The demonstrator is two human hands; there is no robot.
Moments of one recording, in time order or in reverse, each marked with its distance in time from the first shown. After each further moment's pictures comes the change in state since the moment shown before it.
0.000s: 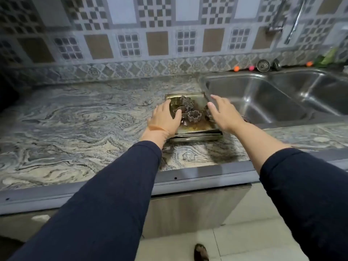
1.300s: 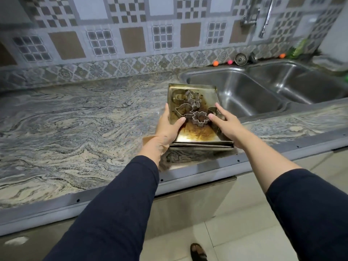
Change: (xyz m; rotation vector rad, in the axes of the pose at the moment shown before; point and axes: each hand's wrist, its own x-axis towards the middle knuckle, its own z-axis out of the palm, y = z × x) left_hand -0.020 0.045 0.032 -0.645 -0.200 -0.070; right_hand -0.050 0.034 -0.023 0.541 -0.008 0.311
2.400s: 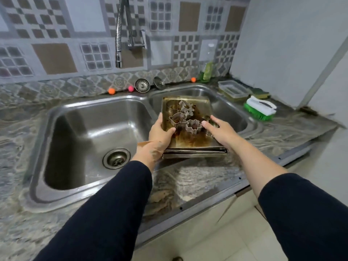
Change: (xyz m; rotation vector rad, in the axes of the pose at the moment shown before) left_hand 0.208 0.137 0.452 -0.083 -0.110 0.060; right_hand 0.187 0.164 -0.424 -0.150 0.202 0.143
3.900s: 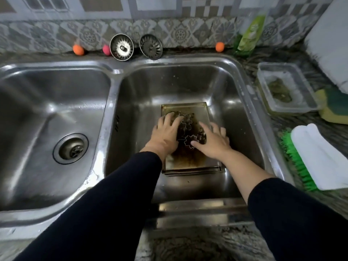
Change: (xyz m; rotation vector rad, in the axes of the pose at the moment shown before) left_hand 0.211 -0.071 0.179 1.029 -0.138 -0.191; right_hand 0.323 0.145 0.004 -0.658 -0.491 -0.270
